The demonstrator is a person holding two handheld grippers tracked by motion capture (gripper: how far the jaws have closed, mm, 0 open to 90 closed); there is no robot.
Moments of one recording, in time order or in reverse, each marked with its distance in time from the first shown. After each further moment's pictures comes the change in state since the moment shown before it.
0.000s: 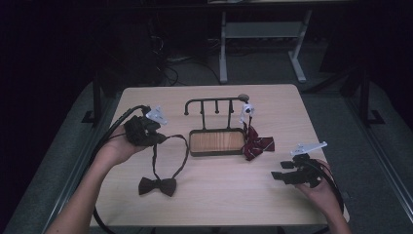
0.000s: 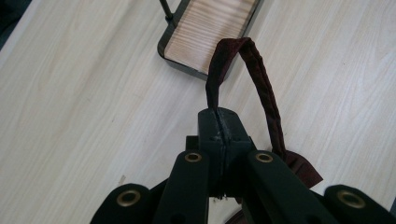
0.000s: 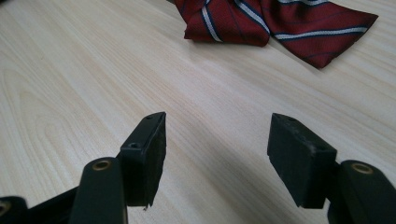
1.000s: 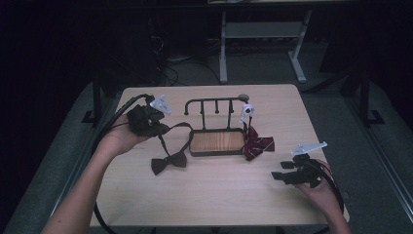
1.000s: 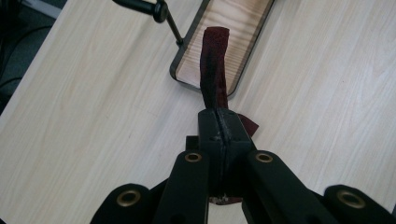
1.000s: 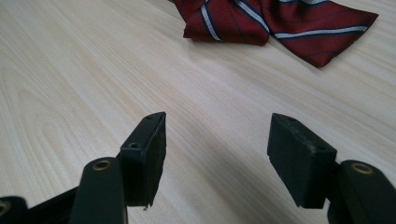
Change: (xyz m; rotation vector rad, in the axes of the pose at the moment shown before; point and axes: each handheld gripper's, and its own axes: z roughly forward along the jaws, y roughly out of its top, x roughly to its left) left arm 0.006 0.027 -0.015 -0.015 0.018 0.023; right arm -0.001 -0.001 0.001 0.000 -0.001 -0.005
